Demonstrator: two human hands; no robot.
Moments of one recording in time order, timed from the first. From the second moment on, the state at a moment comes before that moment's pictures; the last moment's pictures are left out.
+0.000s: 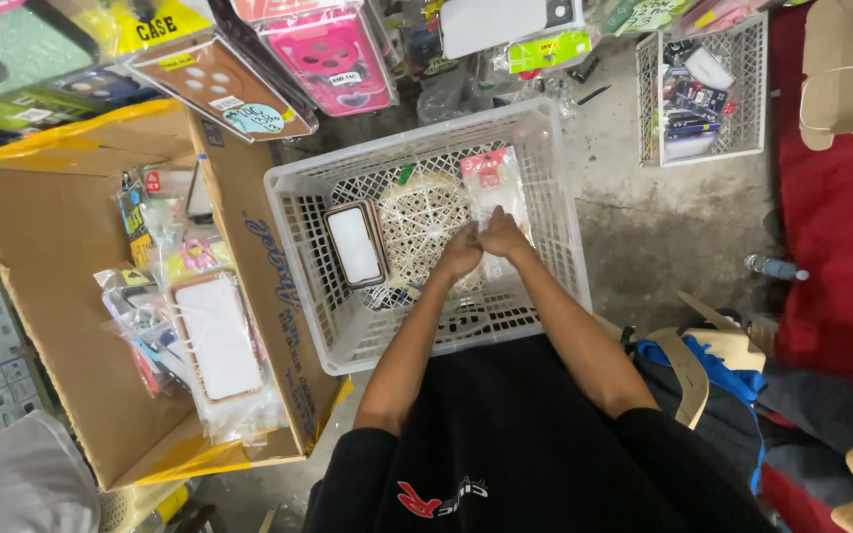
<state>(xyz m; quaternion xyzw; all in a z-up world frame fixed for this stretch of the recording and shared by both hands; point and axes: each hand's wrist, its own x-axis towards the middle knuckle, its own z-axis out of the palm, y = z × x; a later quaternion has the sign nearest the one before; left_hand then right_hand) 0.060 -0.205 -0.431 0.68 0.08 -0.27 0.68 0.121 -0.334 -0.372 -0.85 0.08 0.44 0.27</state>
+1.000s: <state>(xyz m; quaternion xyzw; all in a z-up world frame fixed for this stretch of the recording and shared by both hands) 0.023 -0.042 -0.270 0.88 0.28 0.03 0.38 0.076 -0.154 -0.293 -0.74 -0.14 0.38 0.53</state>
